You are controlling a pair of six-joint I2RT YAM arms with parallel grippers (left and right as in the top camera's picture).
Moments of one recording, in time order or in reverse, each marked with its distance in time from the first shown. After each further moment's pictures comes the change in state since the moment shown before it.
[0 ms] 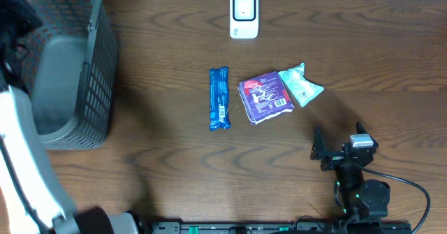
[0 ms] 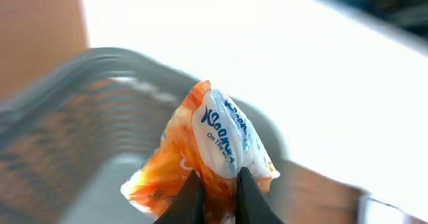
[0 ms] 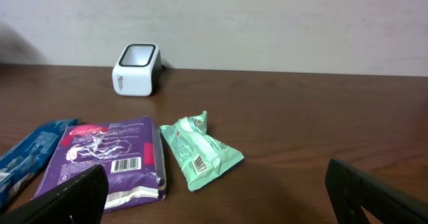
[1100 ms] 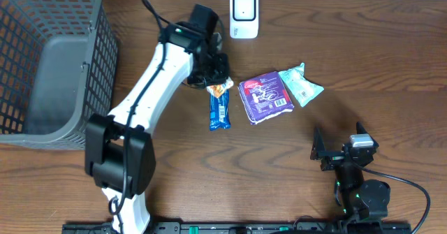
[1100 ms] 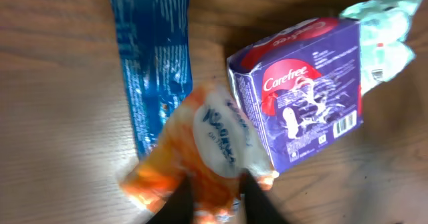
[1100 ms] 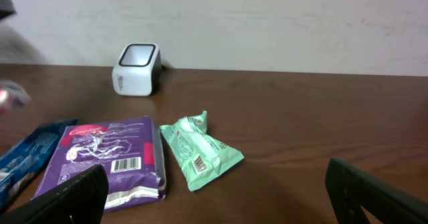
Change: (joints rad) left arm -0.837 0.475 0.000 -0.464 0.019 -0.201; right arm 0.000 0.000 0.000 0.000 0.000 0.000
